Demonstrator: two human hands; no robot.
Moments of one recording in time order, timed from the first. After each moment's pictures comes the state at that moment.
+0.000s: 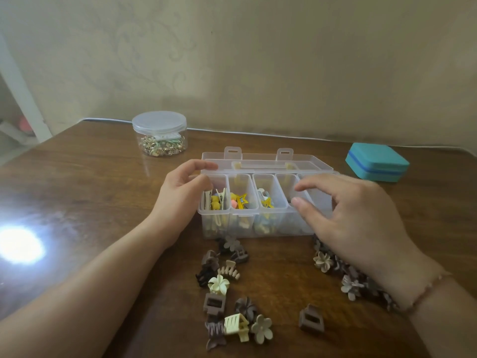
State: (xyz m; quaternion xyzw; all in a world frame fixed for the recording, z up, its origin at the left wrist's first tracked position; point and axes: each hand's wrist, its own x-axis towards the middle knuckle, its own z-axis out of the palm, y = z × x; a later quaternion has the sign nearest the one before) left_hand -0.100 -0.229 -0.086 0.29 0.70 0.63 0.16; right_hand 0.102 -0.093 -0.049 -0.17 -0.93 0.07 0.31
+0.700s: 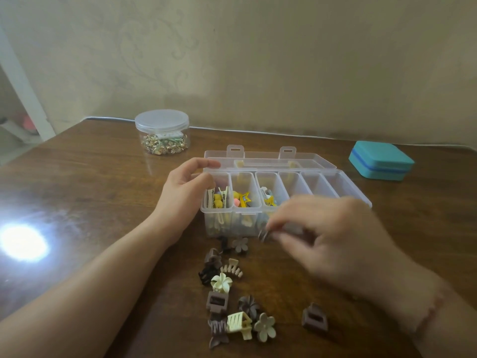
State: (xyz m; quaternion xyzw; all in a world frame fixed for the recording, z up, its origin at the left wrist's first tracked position) left_hand -0.099 -0.228 -0.085 0.29 0.71 0.63 0.16; right_hand 0.099 -0.113 -0.052 -0.01 -0.96 0.10 0.25
